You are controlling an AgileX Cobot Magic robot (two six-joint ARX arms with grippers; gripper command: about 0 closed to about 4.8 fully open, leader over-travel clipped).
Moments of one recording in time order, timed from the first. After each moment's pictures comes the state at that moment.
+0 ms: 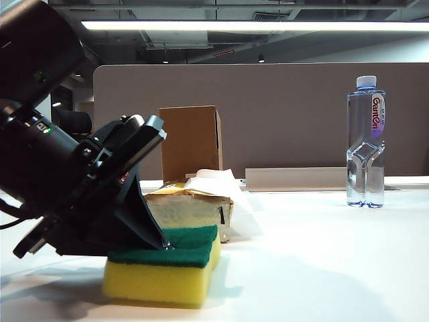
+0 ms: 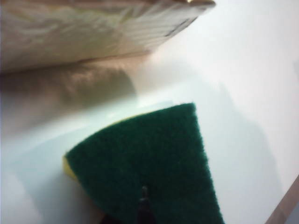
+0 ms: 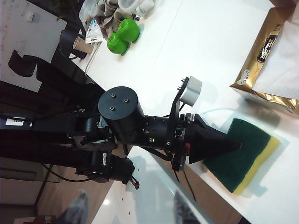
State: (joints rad) left arm -0.73 1.41 0.40 0.31 0.27 -0.58; right arm 0.30 0.94 0.99 -0.66 -0.91 0.45
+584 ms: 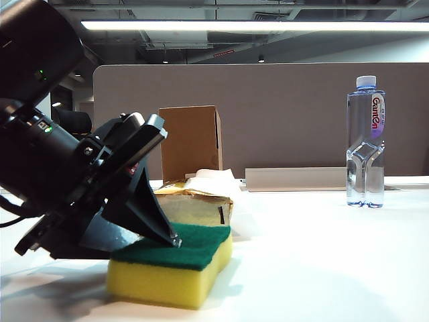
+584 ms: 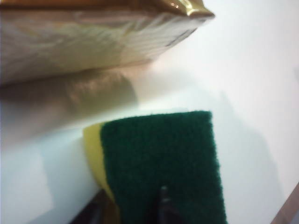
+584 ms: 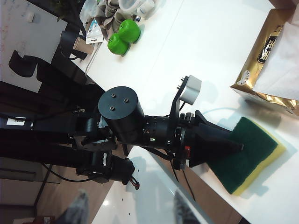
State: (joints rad) left arm -0.73 1.41 0.40 0.33 0.25 -0.58; right arm 0.30 0.94 0.99 -0.66 -0.91 0.45
